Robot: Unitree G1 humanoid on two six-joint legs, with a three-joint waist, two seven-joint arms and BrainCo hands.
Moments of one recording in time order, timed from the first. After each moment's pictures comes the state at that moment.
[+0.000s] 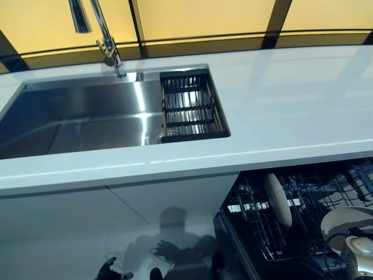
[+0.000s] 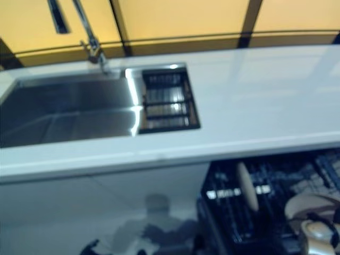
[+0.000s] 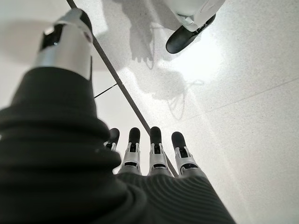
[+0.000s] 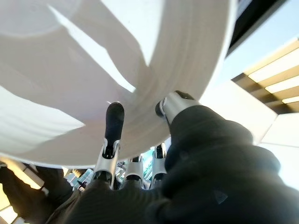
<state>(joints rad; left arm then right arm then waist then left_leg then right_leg) -0.06 0.40 -0.24 0.99 -0.01 -0.07 0.16 -0.14 -0.60 -0.32 0.61 0.31 -0.06 -0.97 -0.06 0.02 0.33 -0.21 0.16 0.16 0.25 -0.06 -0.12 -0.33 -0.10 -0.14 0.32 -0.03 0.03</state>
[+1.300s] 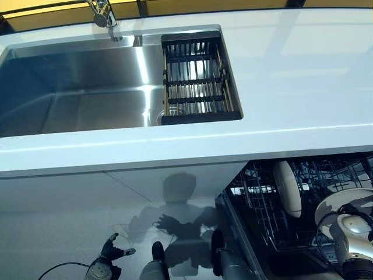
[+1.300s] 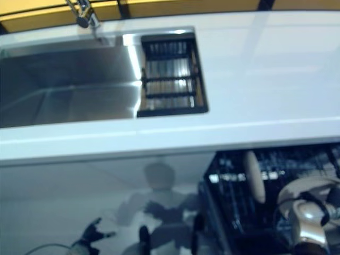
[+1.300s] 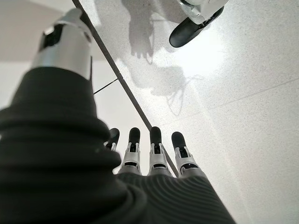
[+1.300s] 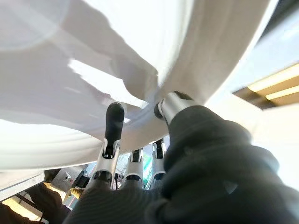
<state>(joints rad) -0.12 0.41 -0.25 0.92 -0.03 -0.05 0.19 -0.21 -0.60 -0.31 0.52 0.40 -0.16 -1.04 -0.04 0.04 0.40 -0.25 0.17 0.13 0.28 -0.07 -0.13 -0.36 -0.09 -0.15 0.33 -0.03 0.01</state>
